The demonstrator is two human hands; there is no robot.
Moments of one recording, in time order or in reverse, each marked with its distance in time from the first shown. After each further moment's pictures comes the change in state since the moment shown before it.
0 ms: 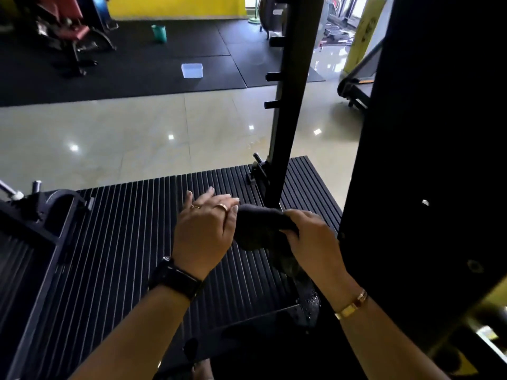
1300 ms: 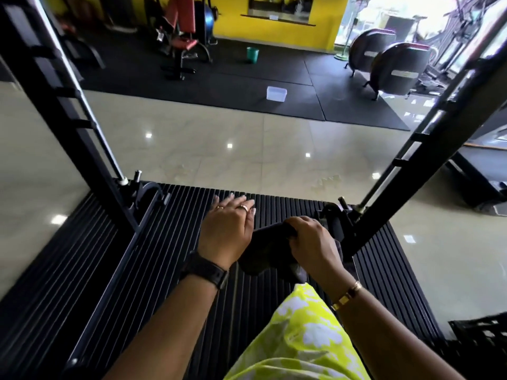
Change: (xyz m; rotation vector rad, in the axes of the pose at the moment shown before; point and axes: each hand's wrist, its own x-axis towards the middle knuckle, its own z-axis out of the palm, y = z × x) left_hand 0.033 -0.299 -0.085 -0.008 -0.074 -0.331; right_hand 0.146 -0.261 0.183 -0.038 -0.299 -0.266
